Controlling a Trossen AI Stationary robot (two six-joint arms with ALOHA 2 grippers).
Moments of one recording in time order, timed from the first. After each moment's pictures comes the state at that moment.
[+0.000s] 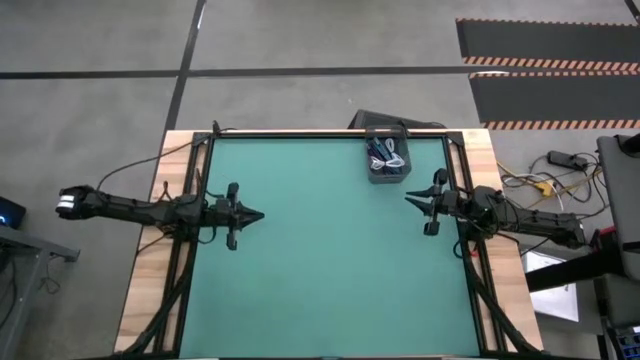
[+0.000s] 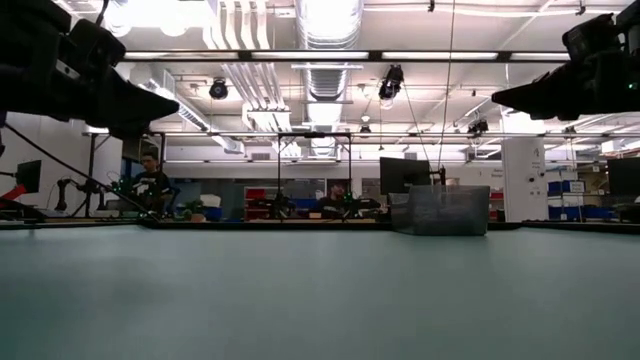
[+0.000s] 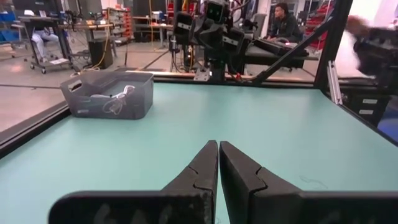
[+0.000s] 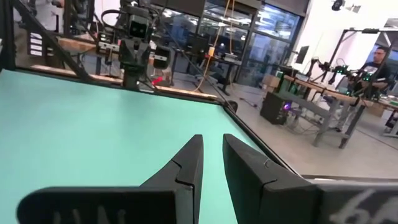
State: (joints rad) left arm -0.06 0.46 0.01 0.36 -0.13 -0.05; right arm -0.15 0.02 0.01 0.02 0.05 -0.25
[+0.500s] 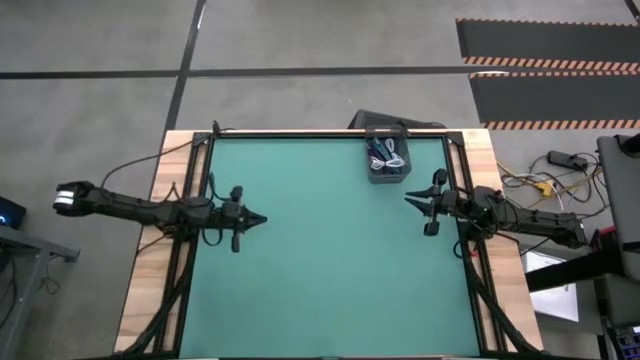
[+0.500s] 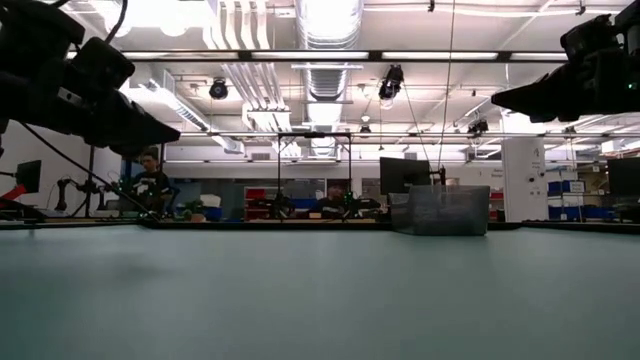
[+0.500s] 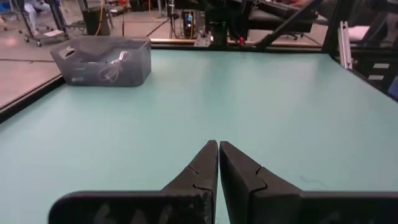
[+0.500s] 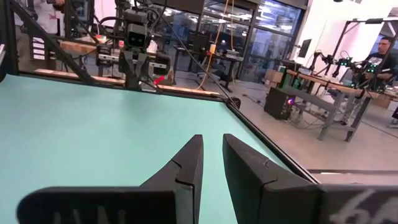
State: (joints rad) left arm -0.06 0.54 0.01 0.36 -0.13 -0.04; right arm -0.15 0.03 0.01 0.02 0.05 -0.21
